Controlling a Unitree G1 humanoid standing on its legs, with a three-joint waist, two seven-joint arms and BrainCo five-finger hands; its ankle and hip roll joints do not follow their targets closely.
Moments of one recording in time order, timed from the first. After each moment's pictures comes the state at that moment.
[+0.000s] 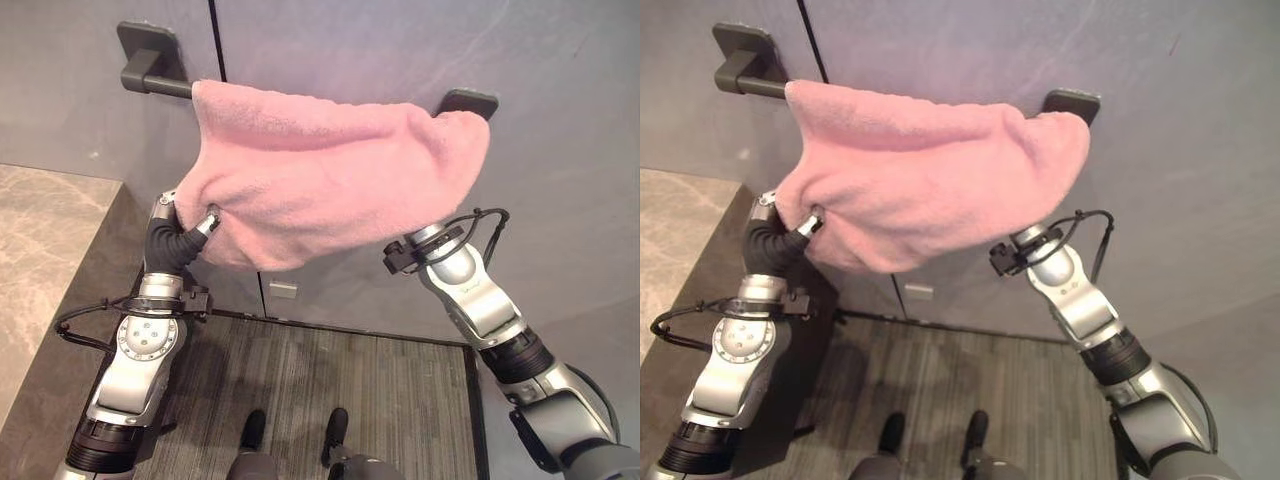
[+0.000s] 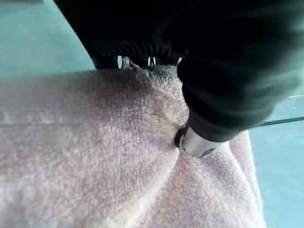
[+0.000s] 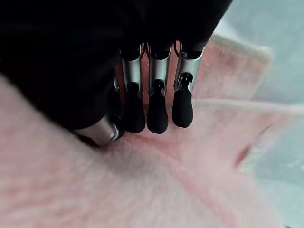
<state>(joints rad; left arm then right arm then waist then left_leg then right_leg) -0.08 0.52 -0.01 -0.30 -0.32 -0.14 0.24 -0.59 -0.49 0.37 -0.15 0.22 -0.05 -0.05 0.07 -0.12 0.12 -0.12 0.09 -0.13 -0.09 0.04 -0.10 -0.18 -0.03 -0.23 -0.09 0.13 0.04</state>
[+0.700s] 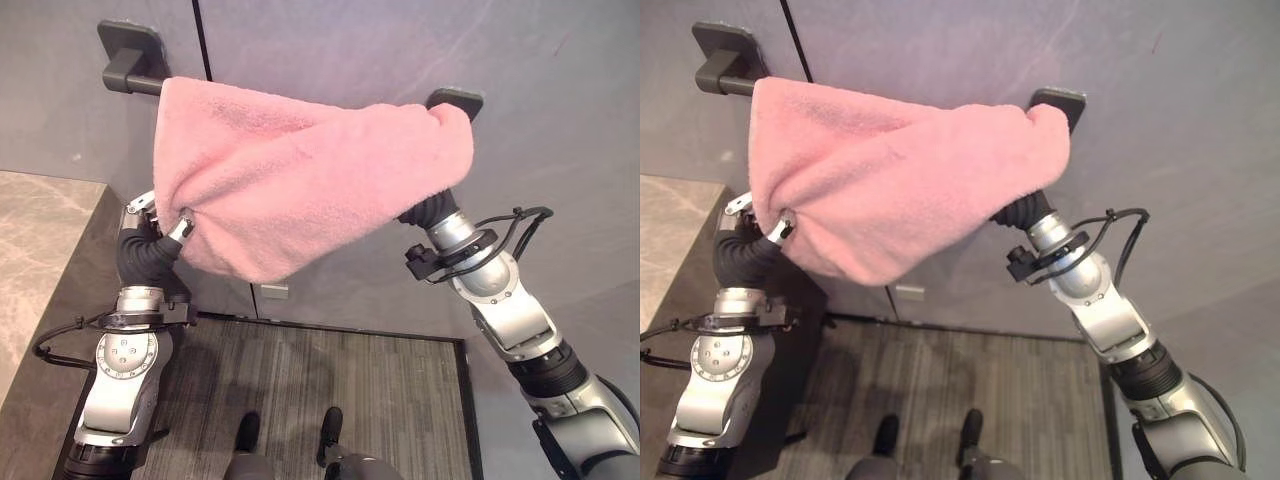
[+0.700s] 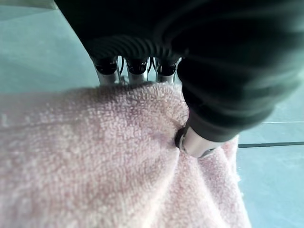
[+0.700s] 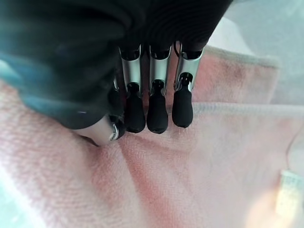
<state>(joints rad) -0.01 0.51 0.07 -0.33 -0.34 -0.16 0.22 -0.57 -0.57 0.34 -0.26 0.11 -0.07 -0.02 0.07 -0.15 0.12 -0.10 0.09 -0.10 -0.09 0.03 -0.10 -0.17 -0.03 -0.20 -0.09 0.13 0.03</state>
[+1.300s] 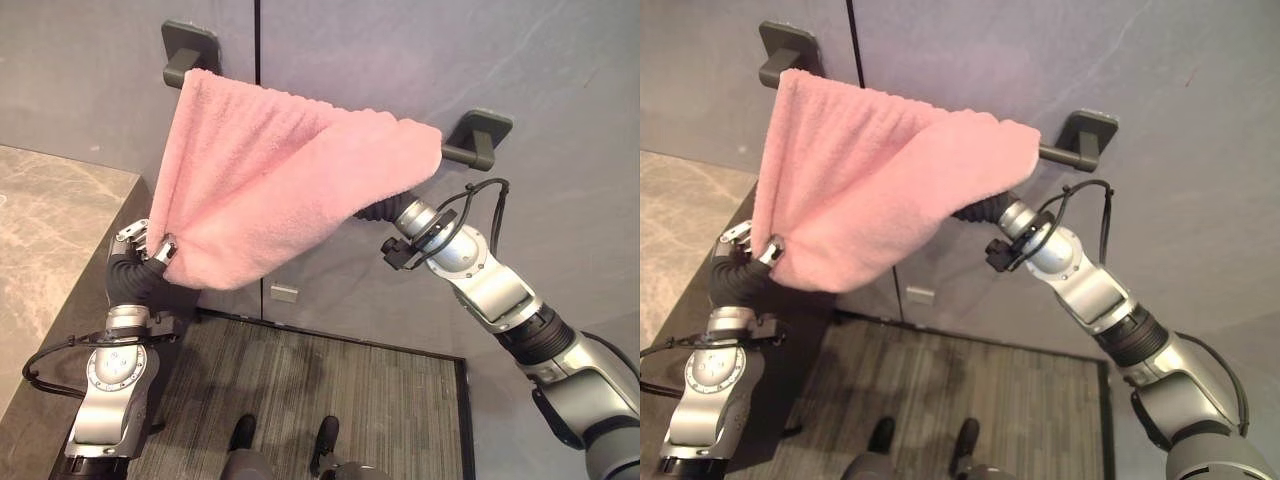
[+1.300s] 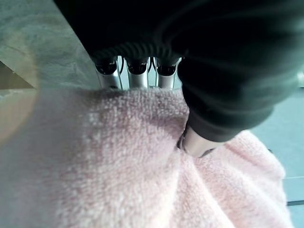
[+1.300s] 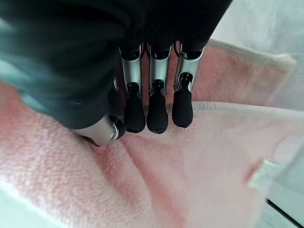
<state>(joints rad) 0.01 0.52 0.09 -0.17 -0.35 -0.15 0.22 -0.75 -0.57 0.51 -0.09 0.22 -0.02 0.05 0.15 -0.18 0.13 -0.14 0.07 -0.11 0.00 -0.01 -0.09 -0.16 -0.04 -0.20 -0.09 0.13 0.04</state>
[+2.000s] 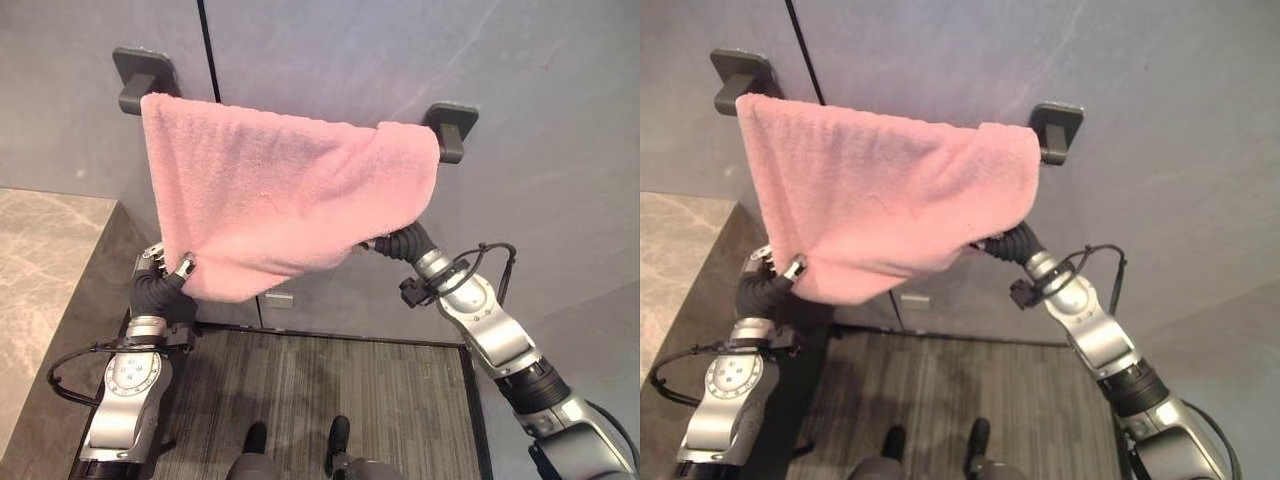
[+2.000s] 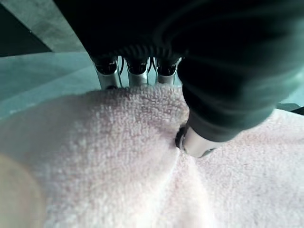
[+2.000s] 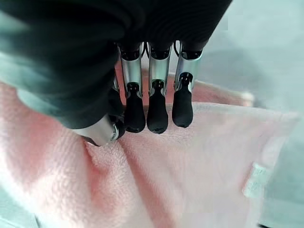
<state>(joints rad) 0.06 0.44 0.06 -0.14 -0.35 -0.10 0.18 -0.43 -0.51 0.38 -0.05 0.17 0.01 0.07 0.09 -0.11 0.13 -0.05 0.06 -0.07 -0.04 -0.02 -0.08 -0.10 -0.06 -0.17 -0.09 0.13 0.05</state>
